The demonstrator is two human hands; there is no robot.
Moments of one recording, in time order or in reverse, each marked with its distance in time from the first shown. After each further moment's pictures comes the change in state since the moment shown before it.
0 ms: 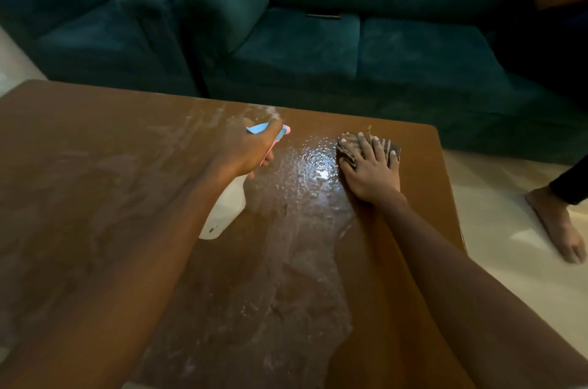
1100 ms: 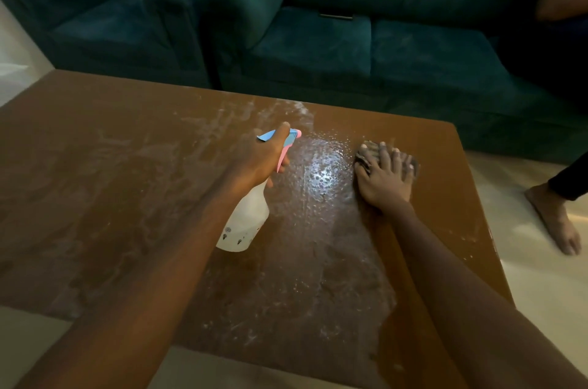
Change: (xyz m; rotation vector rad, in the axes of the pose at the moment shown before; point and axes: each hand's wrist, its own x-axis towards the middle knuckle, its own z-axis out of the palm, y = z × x) left_hand -0.034 -0.049 -0.042 -0.190 -0.073 -0.044; right_hand -0.046 -0.055 0.014 0.066 -0.002 0.177
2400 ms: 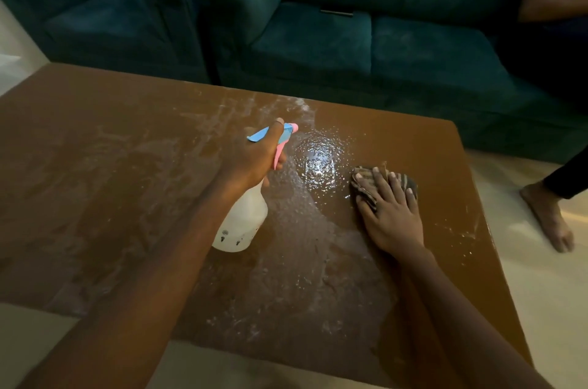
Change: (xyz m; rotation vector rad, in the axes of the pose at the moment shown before) left_hand -0.006 -0.010 -0.011 -0.077 0.022 0.039; right_hand -0.071 0.020 0.020 -0.070 0.078 -0.183
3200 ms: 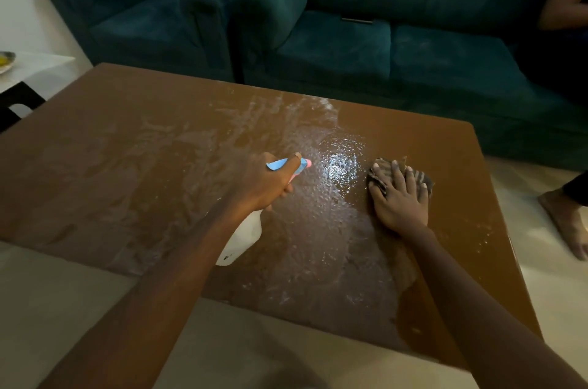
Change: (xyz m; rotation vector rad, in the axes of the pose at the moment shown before) left_hand -0.068 -0.024 -0.034 0.186 -0.059 0.038; right_hand 0.001 -0.027 -0.007 0.041 -0.092 0.115
